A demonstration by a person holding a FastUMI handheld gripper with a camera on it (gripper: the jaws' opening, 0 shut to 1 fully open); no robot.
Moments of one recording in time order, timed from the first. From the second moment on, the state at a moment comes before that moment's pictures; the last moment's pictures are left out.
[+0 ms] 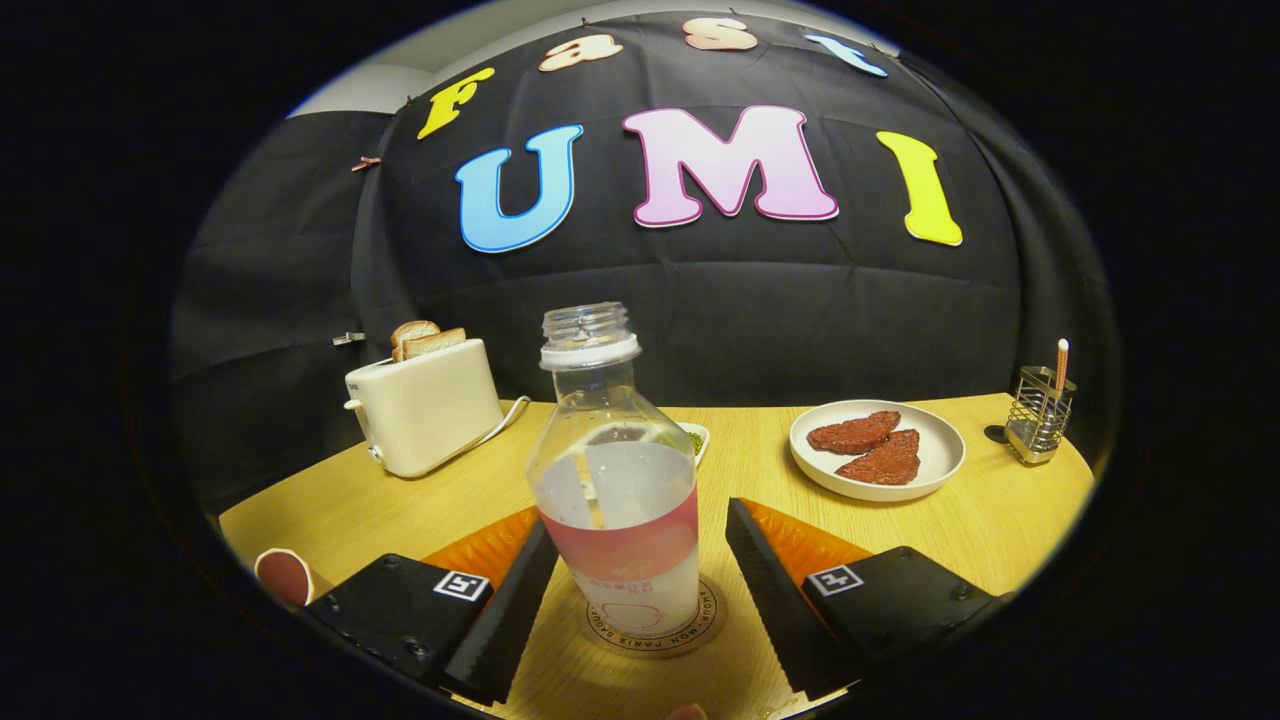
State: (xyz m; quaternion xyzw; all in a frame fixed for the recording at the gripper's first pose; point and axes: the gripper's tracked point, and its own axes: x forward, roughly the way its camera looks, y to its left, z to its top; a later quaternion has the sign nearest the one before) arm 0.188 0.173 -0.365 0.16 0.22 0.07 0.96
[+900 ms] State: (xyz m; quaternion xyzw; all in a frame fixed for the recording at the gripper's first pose) arm 0.093 0.147 -0.253 0.15 0.21 0.10 0.96
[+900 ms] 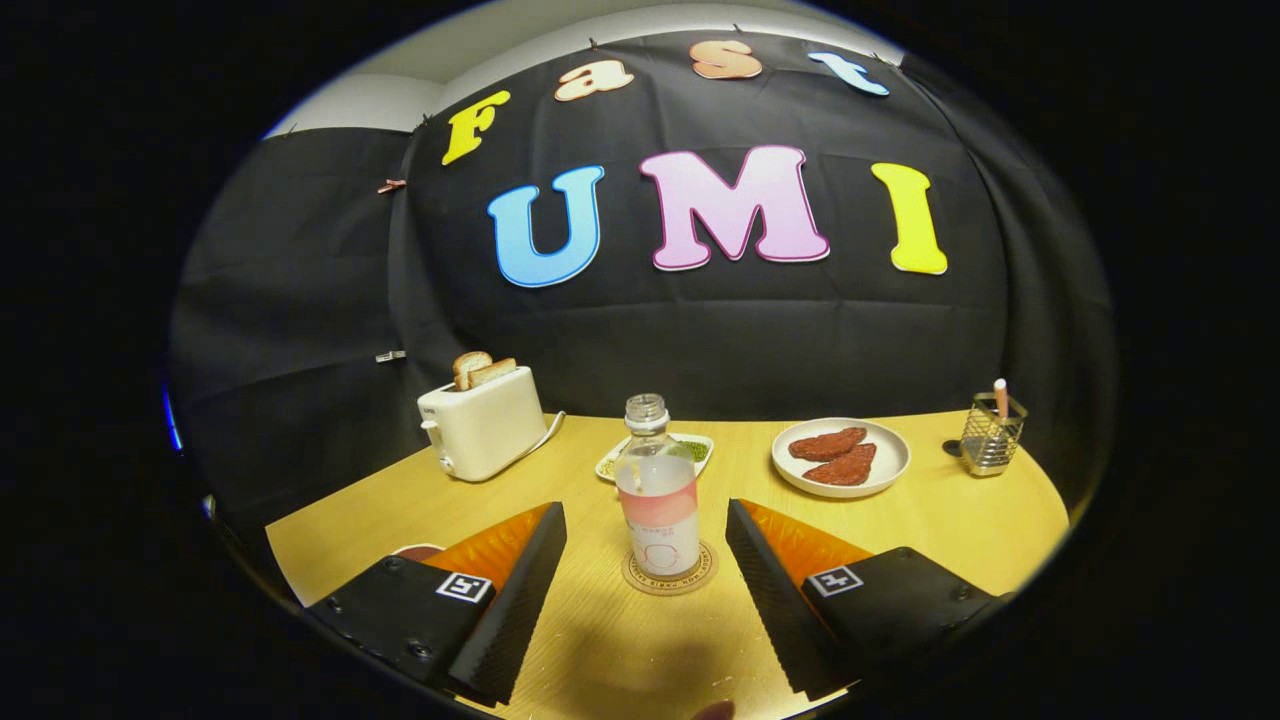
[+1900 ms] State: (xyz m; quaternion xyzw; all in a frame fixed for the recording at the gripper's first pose) arm -0.006 0.049 -0.103 0.10 0.13 0.11 0.98
